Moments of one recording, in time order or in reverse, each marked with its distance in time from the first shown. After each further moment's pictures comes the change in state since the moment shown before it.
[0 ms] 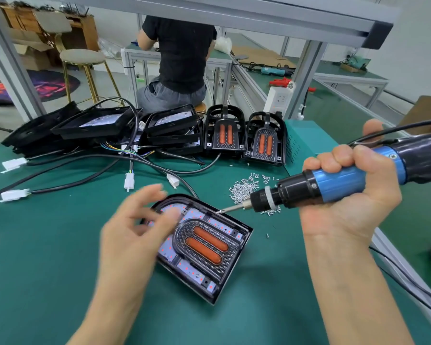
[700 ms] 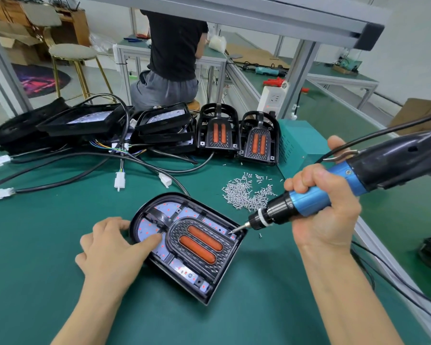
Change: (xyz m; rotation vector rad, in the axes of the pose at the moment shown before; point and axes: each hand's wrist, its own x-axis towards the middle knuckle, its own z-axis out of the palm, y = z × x) left_hand 0.015 -0.043 -0.013 0.767 0.019 -0.287; right_hand 0.003 0.009 -0.038 -0.350 -0.100 -0.064
